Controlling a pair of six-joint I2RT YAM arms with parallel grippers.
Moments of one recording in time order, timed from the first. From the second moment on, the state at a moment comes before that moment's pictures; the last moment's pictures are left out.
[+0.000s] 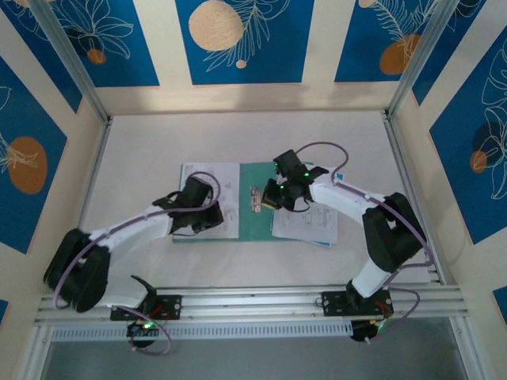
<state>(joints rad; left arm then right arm) -0.61 1.39 0.75 -0.38 0.18 -0.84 0.60 1.65 1.10 -0.54 -0.32 0.91</state>
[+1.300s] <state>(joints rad) -0.71 1.50 0.55 0.03 0.12 -1.10 0.68 1.81 1.12 -0.48 -0.14 1.08</state>
